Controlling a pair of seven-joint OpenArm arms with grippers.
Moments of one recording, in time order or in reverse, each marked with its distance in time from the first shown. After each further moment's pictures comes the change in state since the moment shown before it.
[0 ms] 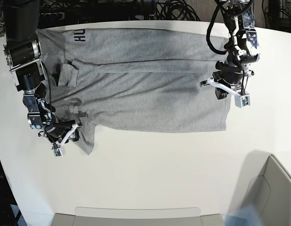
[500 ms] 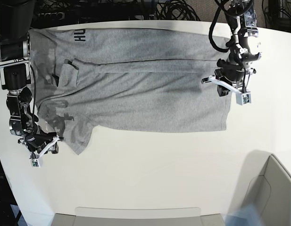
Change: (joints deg) left arm 1.6 -1.5 0.0 0.0 0.1 0.1 0.0; right arm -0.5 4.8 8.3 8.4 -1.0 -3.2 -7.1
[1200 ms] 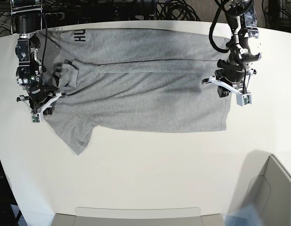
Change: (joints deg) left arm -0.3 -0.2 0.0 0.2 0.0 0.0 0.0; right arm -33.0 -2.8 22.9 31.9 -13.7 -8.0 -1.1
